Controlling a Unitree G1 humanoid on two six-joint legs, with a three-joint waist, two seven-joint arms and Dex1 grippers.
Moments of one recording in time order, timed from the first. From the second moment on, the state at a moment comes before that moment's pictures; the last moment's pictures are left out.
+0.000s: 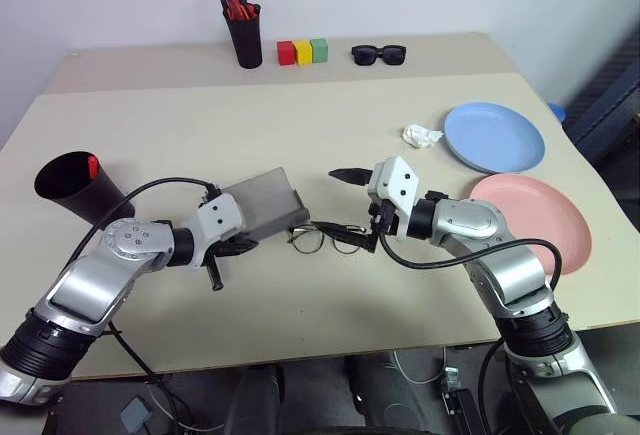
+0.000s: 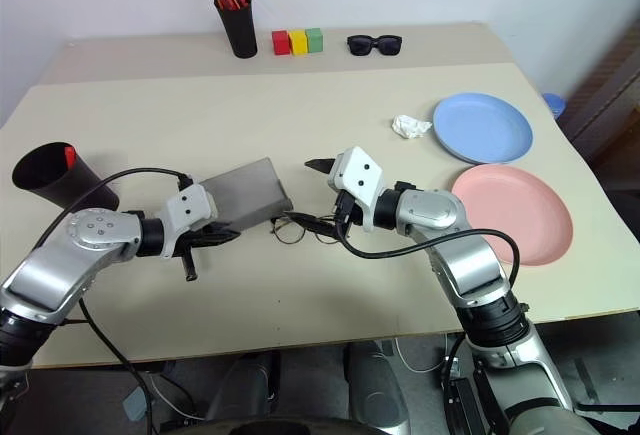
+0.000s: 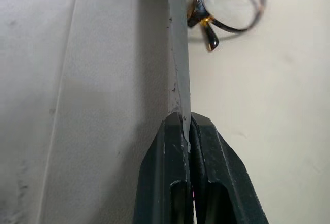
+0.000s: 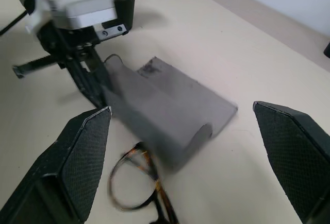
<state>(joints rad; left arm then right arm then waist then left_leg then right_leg) -0.29 0.94 -0.22 -0.24 -0.29 0.46 -0.93 -0.45 -0.47 0.21 -0.31 0.28 0.43 0.82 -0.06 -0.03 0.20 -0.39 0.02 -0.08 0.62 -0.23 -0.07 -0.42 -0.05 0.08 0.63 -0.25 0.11</state>
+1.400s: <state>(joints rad) 0.16 0.70 0.28 -0.44 -0.45 0.35 -0.84 -0.56 -0.59 0.46 -0.11 -0.20 0.19 0.92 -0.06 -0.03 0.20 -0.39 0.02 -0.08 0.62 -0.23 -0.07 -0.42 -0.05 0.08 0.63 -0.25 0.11</state>
